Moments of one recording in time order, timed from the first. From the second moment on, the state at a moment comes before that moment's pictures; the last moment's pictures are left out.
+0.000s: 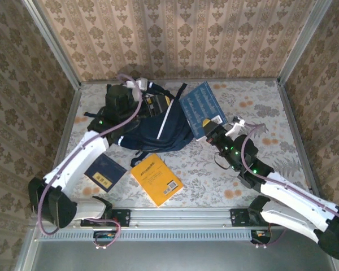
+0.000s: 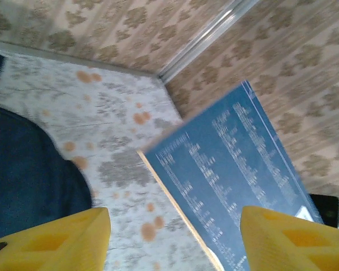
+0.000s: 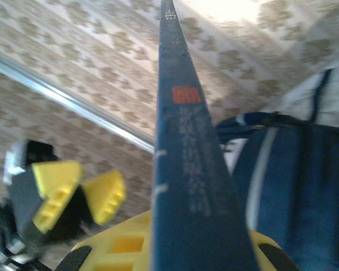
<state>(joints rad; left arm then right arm) -0.51 1.32 1.21 -0.21 0.47 -0.64 0.70 0.84 0.56 0.25 0.29 0.96</state>
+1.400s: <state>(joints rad) -0.41 2.10 1.65 -0.60 0.76 -0.37 0.62 0.63 0.33 -0.06 0.26 0.81</state>
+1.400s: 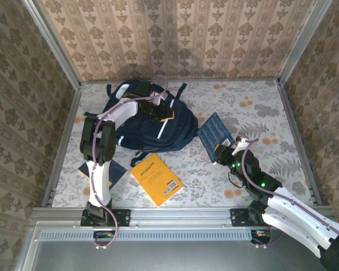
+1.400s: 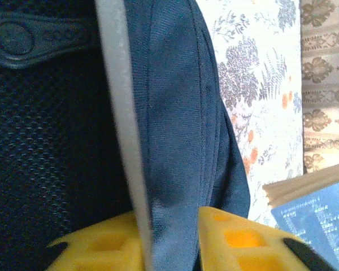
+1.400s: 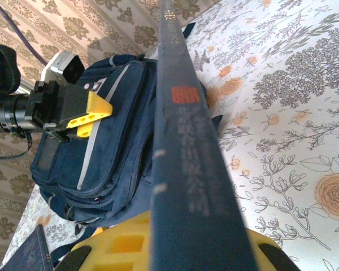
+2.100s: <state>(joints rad) -0.33 1.86 1.79 -0.87 0.64 -0.25 0.49 0.89 0.53 -0.03 -0.01 0.77</state>
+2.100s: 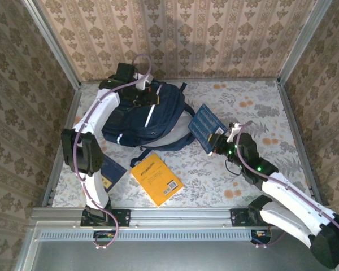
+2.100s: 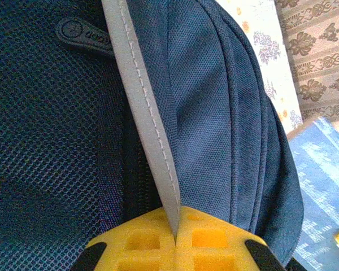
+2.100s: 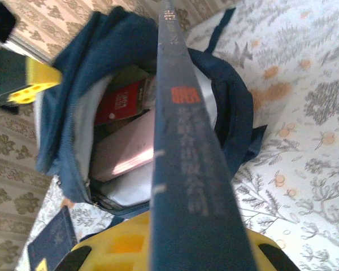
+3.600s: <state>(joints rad) -0.67 1.89 1.92 -1.09 0.16 -0.11 0.46 1.46 0.71 0.60 -0.38 1.34</state>
